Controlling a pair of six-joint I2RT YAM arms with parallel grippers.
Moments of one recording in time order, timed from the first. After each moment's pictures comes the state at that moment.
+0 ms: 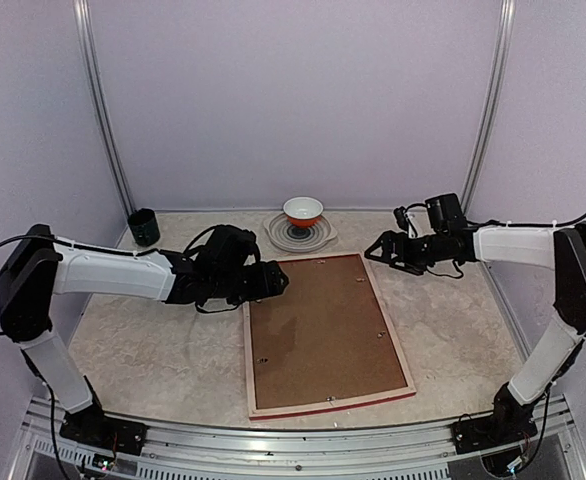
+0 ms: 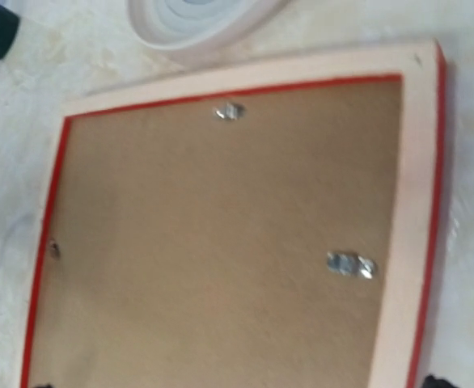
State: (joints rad) left arm -0.85 1.68 1.04 -0.05 -0.13 -0.80; right arm 0.31 1.65 1.02 -0.12 -0.51 0.41
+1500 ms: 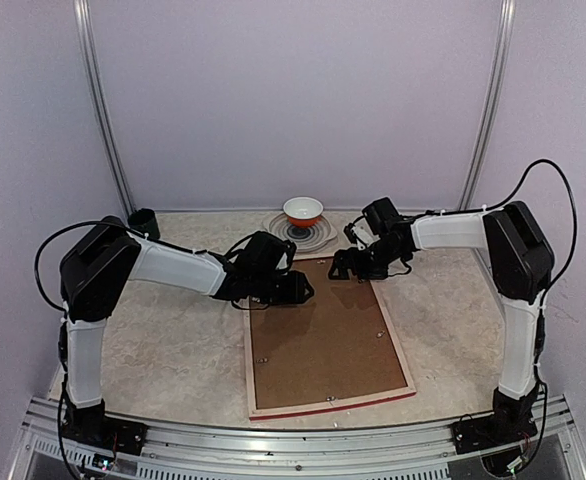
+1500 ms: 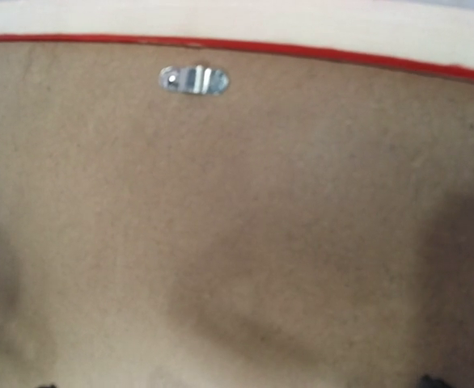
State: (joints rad) left arm -0.82 2.08 1.31 0.07 0.09 -0.64; right arm 0.50 2.06 1.44 -0.36 -0.29 0.29
